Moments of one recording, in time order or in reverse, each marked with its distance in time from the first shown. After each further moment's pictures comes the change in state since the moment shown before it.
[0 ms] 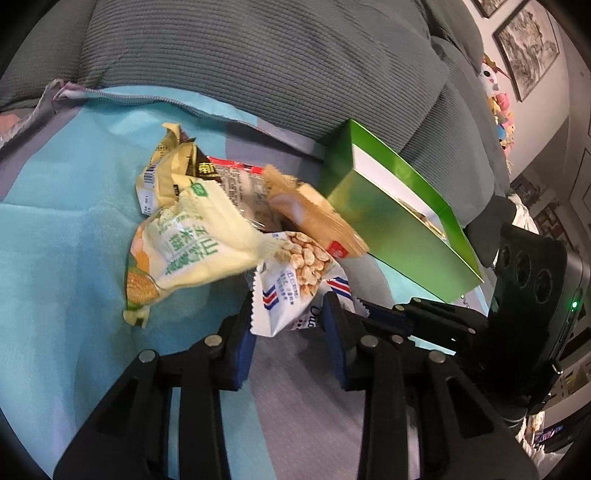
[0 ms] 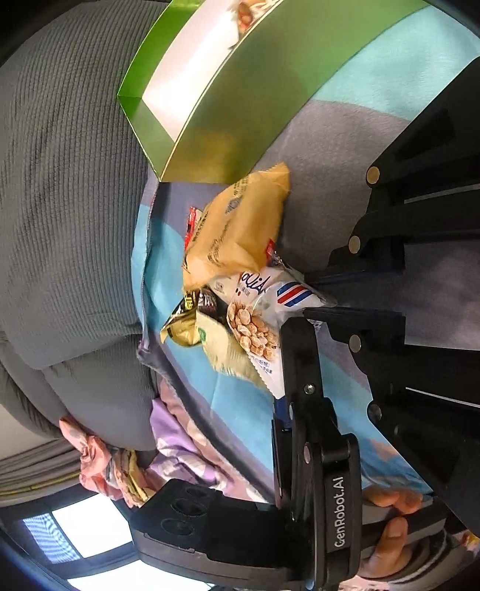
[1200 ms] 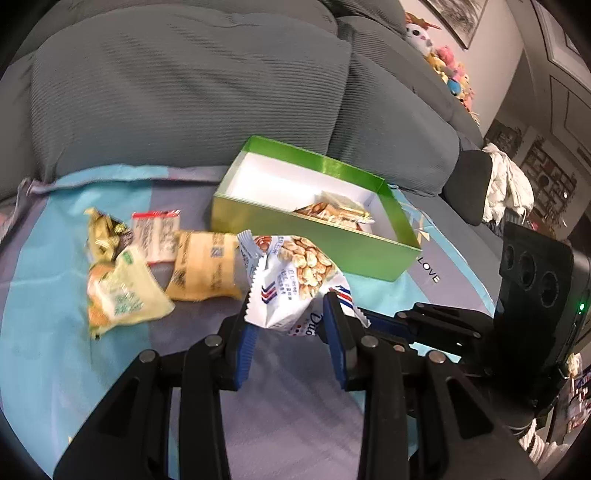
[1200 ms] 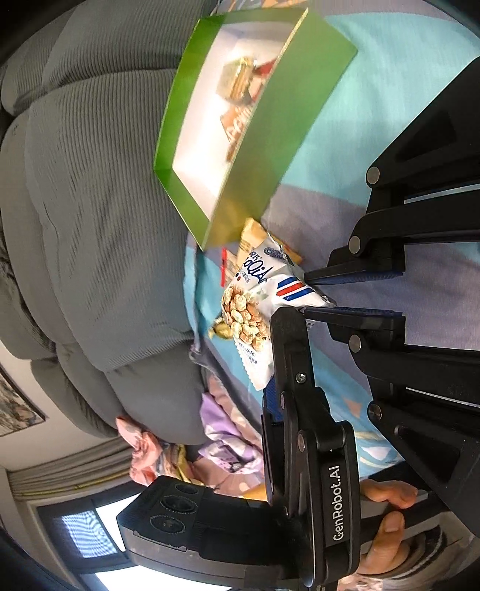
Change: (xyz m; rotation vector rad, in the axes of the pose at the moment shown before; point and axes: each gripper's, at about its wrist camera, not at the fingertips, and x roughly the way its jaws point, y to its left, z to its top) left arm -0.006 -0.123 -0.003 0.254 -0.046 0.030; right arm -0.116 -0.008 -0.041 0.077 -0.206 -0.044
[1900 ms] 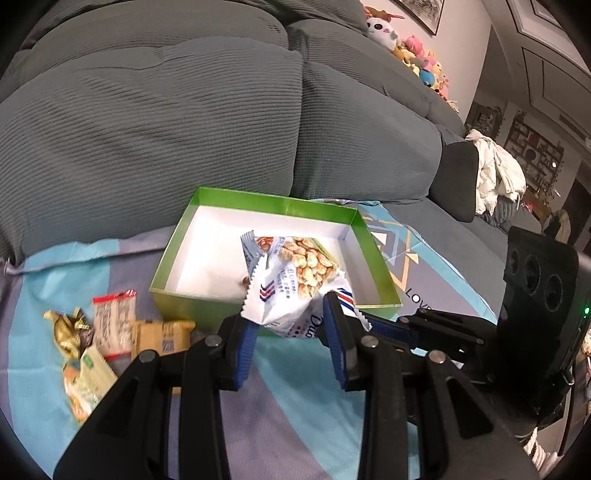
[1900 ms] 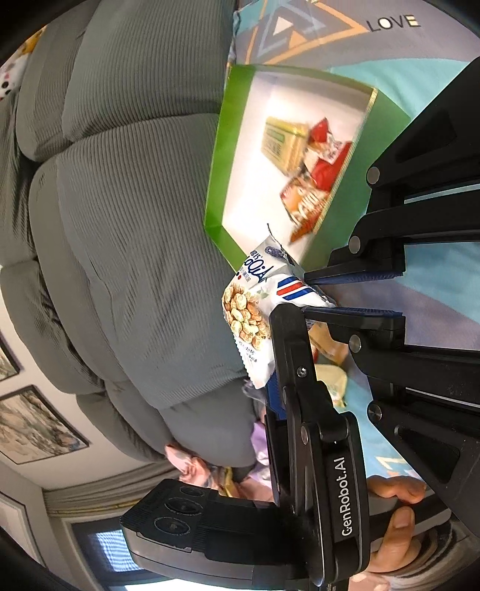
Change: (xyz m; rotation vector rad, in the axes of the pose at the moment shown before) left arm 0.047 -0.046 0.065 0.142 -0.043 -0.018; right arm -0.025 -0.067 0.038 0.061 -0.143 -0.070
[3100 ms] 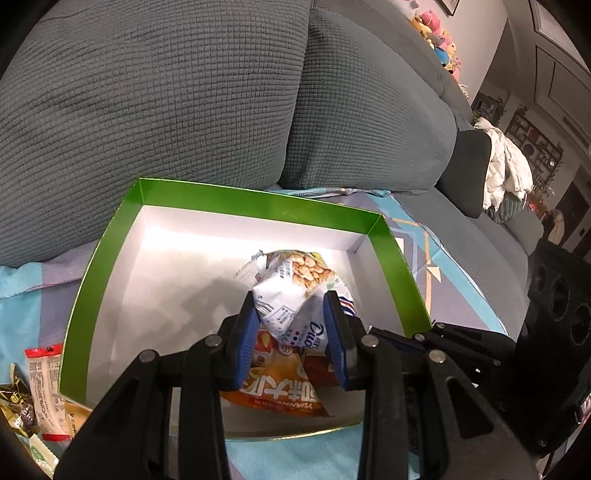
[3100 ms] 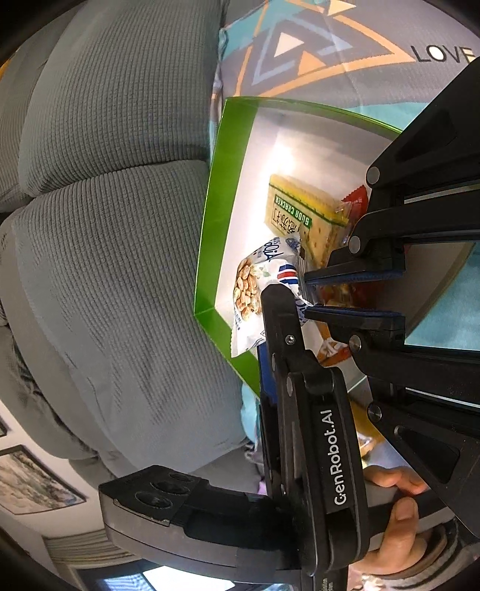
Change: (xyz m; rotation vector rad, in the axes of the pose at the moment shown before) left arm 0.116 0.010 0.041 -0.038 0.122 -0.068; right arm 0.051 -0.080 0.023 0.048 0.098 -0.142
